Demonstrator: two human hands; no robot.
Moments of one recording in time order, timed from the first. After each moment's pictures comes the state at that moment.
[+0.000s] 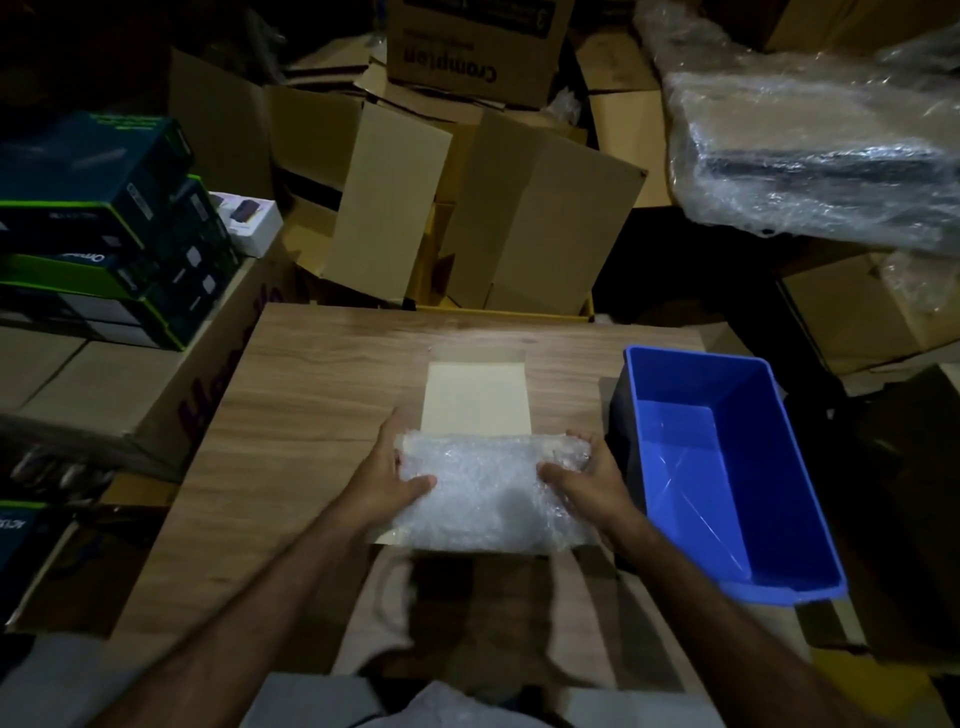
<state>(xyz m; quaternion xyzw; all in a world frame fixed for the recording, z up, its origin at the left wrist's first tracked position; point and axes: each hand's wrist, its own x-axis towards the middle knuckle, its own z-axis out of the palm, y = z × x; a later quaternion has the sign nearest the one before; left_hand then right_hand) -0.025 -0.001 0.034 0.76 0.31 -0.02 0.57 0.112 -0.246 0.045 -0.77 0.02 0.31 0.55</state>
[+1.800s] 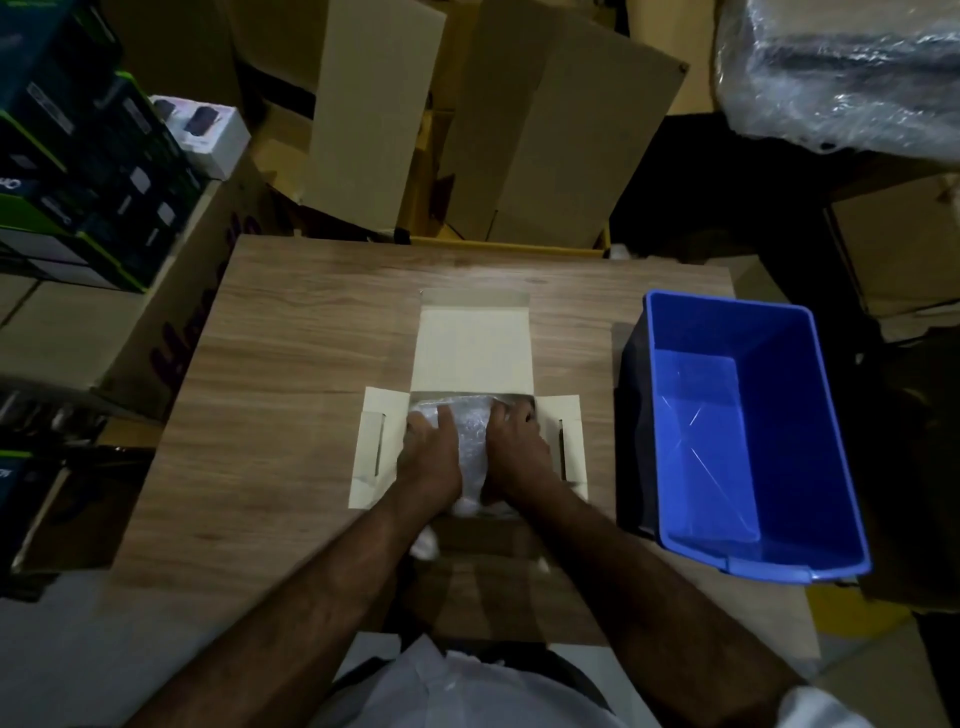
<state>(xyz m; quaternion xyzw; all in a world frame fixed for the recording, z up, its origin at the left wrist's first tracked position) 0.023 -0.064 -0.007 0.89 0.33 -0.19 0.24 0.095 -0.163 -0.007 -0.91 -0.30 0.29 0.08</state>
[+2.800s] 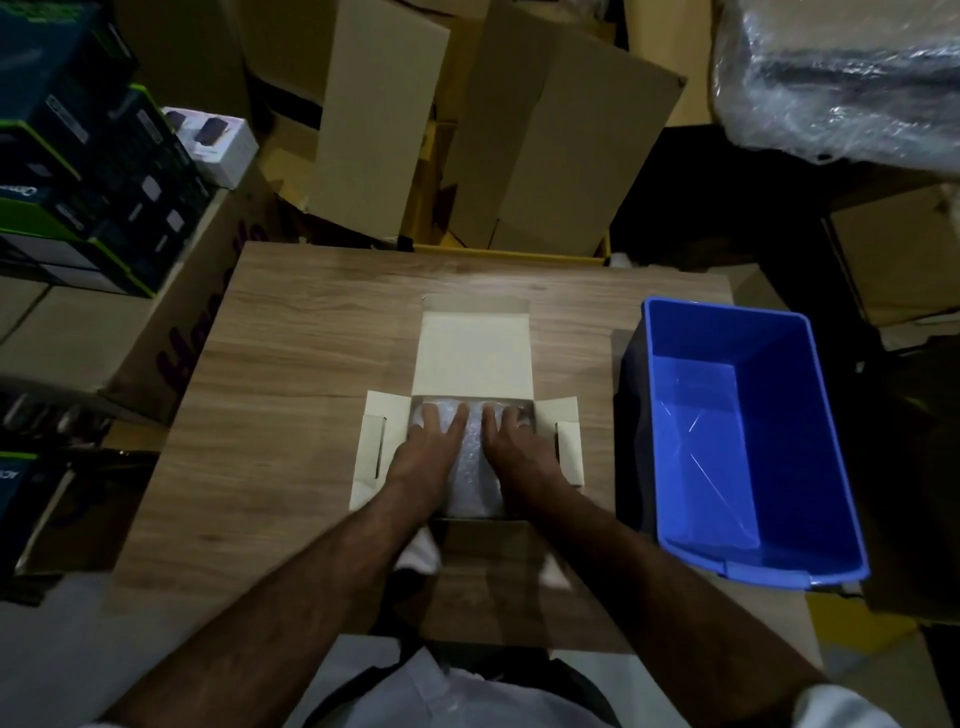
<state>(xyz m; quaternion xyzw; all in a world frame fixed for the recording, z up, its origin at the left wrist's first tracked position) 0.020 -0.053 -0.013 0.95 0.20 -0.22 0.10 0.103 -0.176 -0.001 -0.87 -0.43 0.23 -0.03</state>
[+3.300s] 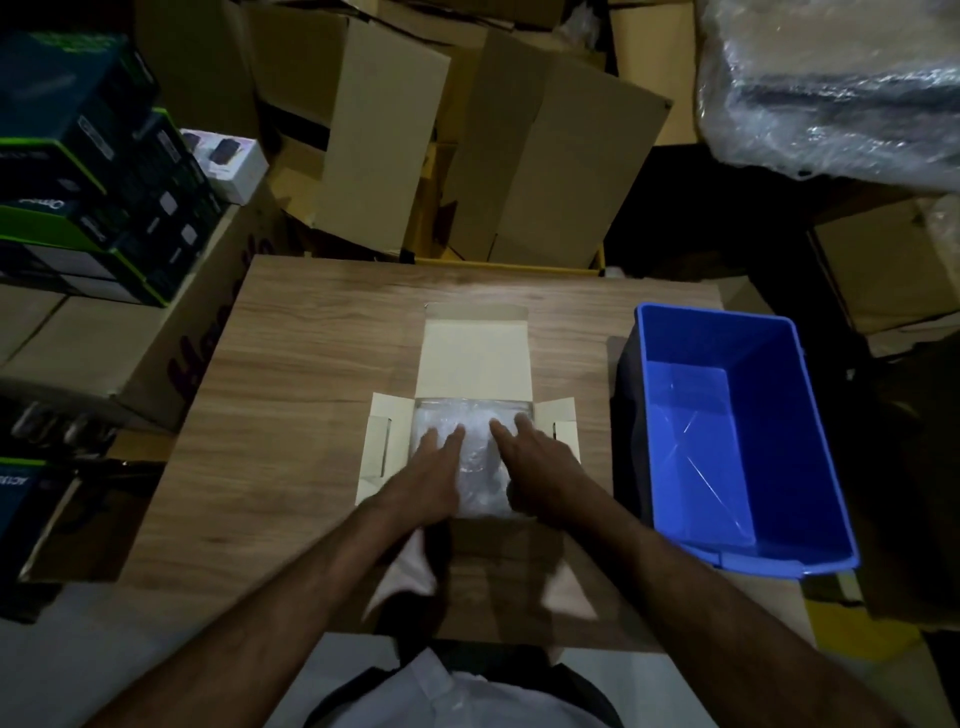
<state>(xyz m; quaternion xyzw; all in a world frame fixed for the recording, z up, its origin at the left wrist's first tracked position) -0.010 -0.056 0.002 0.91 0.20 -0.23 0.29 0.096 -0.204 0.023 -0.87 -0.44 0.24 0.02</state>
